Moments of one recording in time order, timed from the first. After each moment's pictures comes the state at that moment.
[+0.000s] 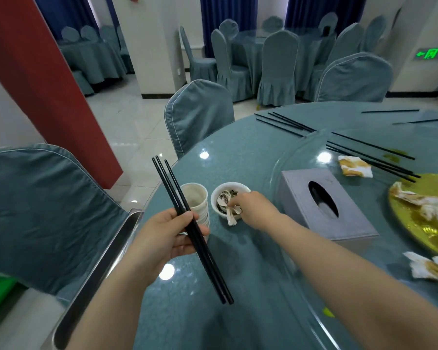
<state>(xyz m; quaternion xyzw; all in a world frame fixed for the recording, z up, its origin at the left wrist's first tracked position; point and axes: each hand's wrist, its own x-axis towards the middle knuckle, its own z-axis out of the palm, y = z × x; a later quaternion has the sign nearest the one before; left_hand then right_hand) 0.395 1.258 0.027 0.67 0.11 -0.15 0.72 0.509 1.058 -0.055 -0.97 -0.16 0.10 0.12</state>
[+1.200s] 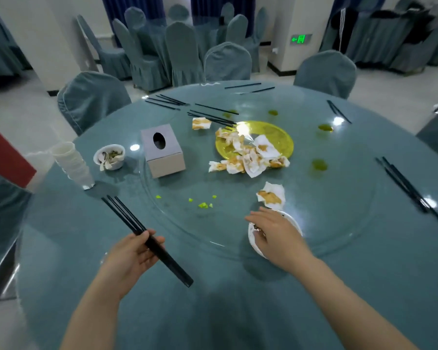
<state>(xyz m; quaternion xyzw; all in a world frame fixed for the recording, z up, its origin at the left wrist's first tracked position) 0.083 1.058 0.006 0.62 0.18 -0.22 0.74 0.007 0.758 -0.005 -0.97 -0.01 -0.06 0.22</state>
